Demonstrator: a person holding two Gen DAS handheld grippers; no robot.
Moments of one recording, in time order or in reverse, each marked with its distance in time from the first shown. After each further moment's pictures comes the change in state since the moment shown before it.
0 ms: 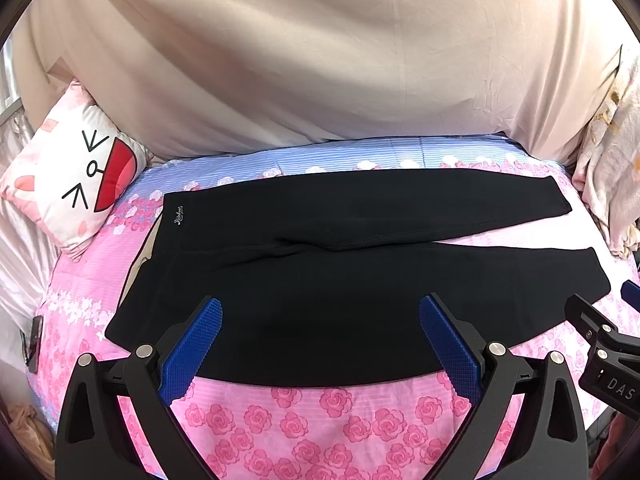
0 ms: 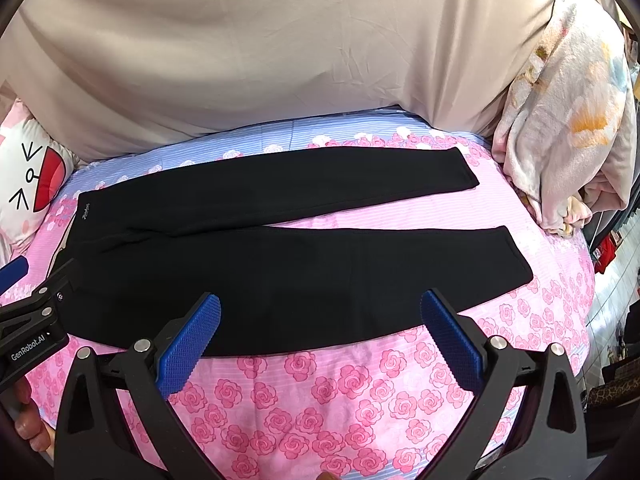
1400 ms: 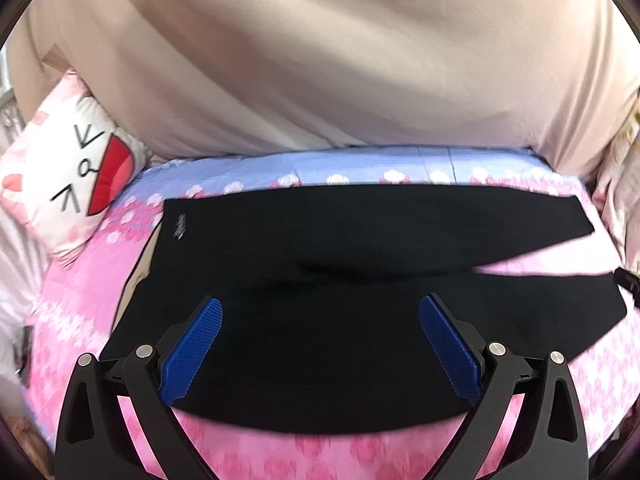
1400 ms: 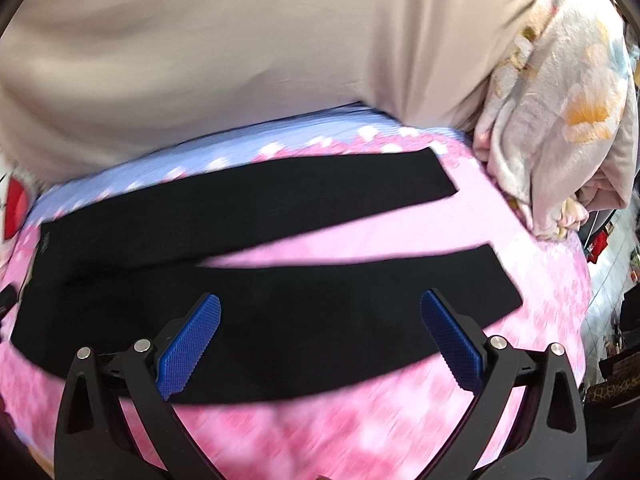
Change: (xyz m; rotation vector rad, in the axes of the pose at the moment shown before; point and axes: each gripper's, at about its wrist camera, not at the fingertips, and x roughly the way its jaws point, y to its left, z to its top) left arm 0.058 0.046 0.035 -0.014 -0.069 0.013; right arm 0.084 -0.097 0.064 0.088 0.015 -0.055
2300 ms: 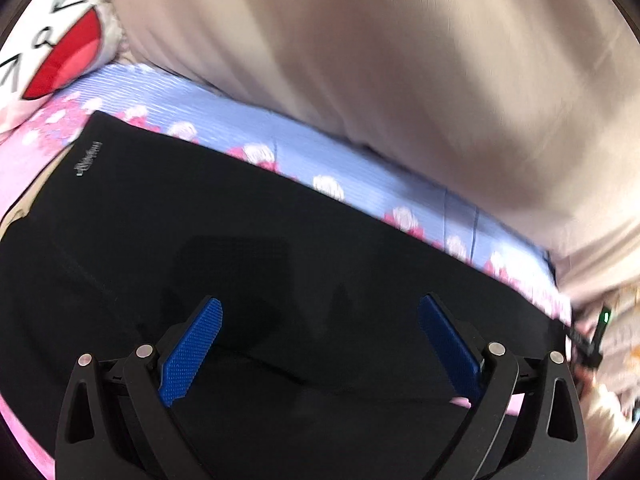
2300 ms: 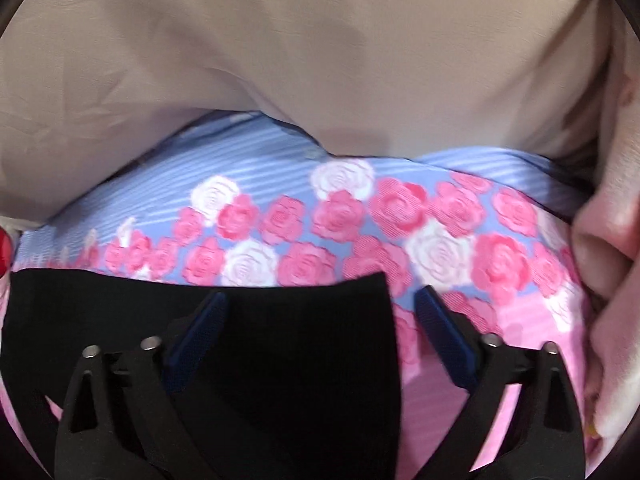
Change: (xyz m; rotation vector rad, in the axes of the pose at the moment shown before) left arm 0.161 0.011 0.027 -0.441 0.158 -0.196; right arm 0.299 -0.206 0.115 -0.067 0.058 0.289
